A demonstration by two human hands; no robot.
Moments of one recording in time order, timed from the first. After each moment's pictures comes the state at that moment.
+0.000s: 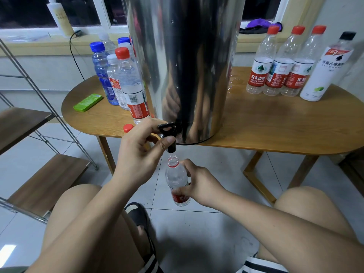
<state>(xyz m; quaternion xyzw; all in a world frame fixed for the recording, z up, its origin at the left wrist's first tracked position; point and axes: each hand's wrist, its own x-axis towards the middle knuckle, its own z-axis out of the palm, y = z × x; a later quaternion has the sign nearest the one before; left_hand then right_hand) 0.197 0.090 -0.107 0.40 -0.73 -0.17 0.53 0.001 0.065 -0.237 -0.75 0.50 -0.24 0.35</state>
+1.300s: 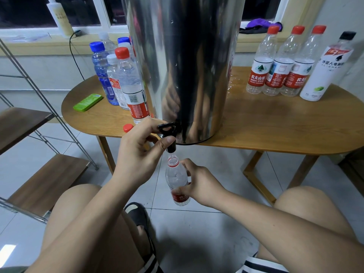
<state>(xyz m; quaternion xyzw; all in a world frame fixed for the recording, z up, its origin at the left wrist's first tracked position) 0.197 0.091 -0.106 0.41 -0.73 -0.17 0.52 0.000 0.065 -0.235 -0.74 0.50 -0.23 0.37</state>
